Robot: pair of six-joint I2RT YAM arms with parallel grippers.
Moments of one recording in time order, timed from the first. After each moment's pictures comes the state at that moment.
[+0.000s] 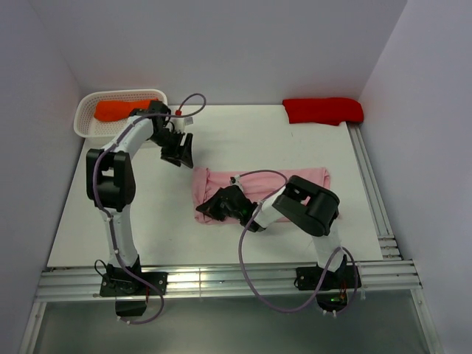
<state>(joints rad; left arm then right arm) -0.17 2.09 1.78 -1.01 0.53 0.16 0.95 1.99 0.78 0.70 0.02 1.42</state>
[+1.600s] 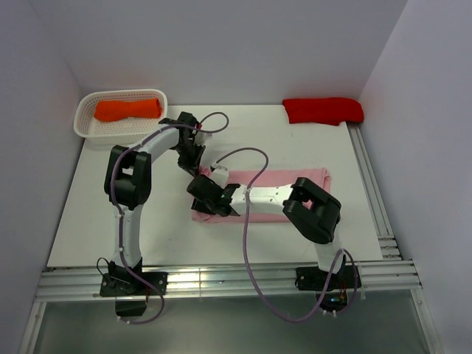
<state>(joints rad) -0.34 2.17 1.72 -0.91 0.28 0.04 1.06 1.94 1.24 -0.20 0.32 1.19</state>
